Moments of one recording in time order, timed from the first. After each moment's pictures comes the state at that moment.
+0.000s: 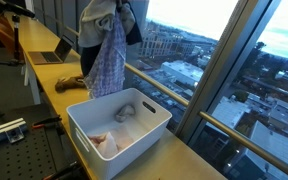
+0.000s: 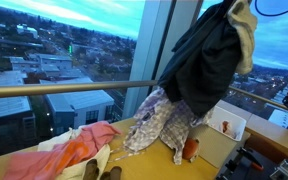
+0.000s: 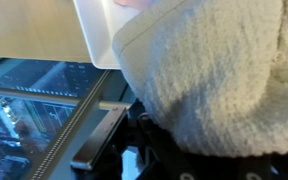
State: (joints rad) arm 0.19 -0.16 0.08 -1.84 -0.29 1.92 0.24
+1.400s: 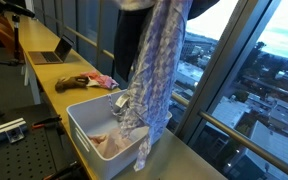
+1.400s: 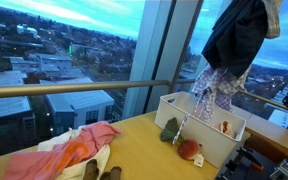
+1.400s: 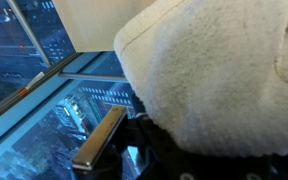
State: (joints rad) arm -0.05 -0.03 0.01 -1.35 -0.45 1.67 0.00
